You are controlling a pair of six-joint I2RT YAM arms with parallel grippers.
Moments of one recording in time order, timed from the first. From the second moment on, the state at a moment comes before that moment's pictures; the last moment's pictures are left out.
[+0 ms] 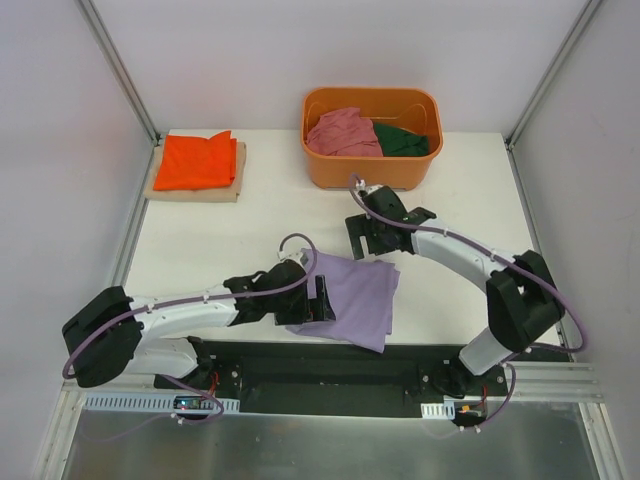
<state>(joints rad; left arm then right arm) -0.99 1.24 0.52 -0.16 0.10 -1.05 0.64 1.61 1.10 -0.54 0.14 0.28</state>
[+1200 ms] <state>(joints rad) -0.62 1.76 1.06 -0.27 0.13 -0.70 0.58 1.35 0.66 -0.38 -0.28 0.49</state>
